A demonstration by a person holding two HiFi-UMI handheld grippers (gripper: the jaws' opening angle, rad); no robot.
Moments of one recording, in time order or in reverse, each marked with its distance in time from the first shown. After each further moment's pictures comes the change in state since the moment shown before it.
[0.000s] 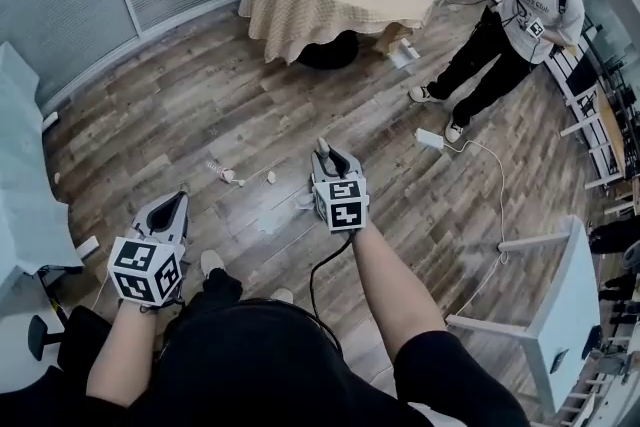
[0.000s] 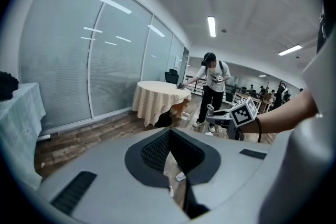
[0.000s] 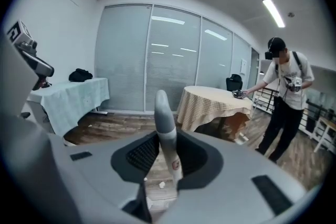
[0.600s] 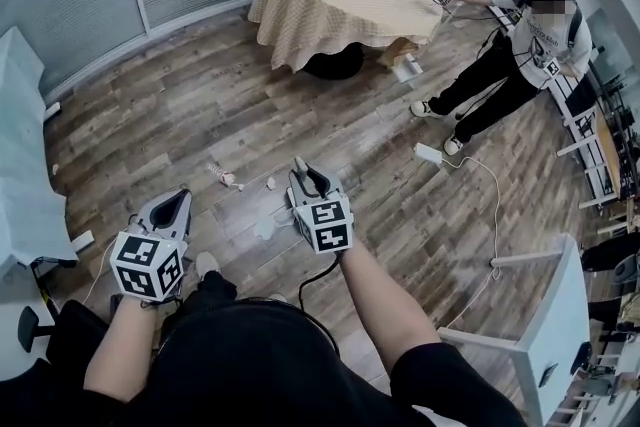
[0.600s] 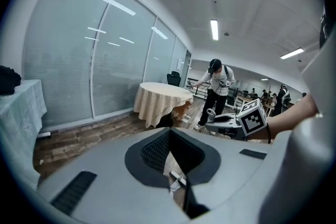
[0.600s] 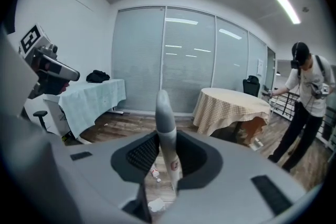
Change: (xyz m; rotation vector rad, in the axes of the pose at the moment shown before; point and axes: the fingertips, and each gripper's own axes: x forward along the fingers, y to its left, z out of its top) left arm -0.003 0.015 0.001 -0.030 -0.024 0.010; right arm -0.009 0.078 0.016 -0.050 -0.012 0.156
